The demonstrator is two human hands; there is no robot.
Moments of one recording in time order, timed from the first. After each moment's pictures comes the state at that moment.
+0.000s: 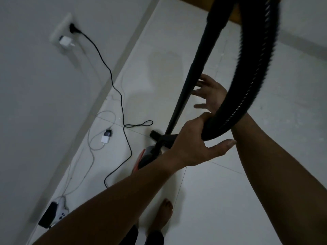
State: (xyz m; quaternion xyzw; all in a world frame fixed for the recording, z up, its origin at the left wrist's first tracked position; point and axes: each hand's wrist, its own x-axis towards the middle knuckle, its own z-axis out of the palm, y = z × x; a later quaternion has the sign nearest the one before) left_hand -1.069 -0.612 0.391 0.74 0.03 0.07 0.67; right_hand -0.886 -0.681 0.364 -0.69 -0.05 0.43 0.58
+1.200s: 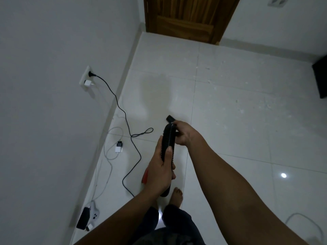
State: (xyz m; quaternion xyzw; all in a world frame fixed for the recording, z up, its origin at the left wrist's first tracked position) left_hand -1.276 -0.619 0.554 0.71 0.23 -0.02 0.66; right_hand -1.106 -0.669 0.524 -0.46 0.38 0.44 0.67
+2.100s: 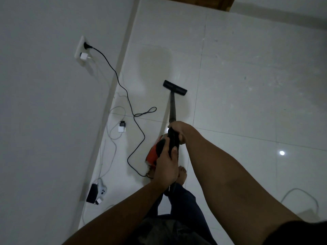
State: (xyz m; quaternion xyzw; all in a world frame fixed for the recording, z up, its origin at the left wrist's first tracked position) left_hand -1.319 -0.621 0.474 0.72 0.29 -0.13 0.61; right_hand -1.151 -0.655 0.438 -0.65 0.32 0.55 0.41
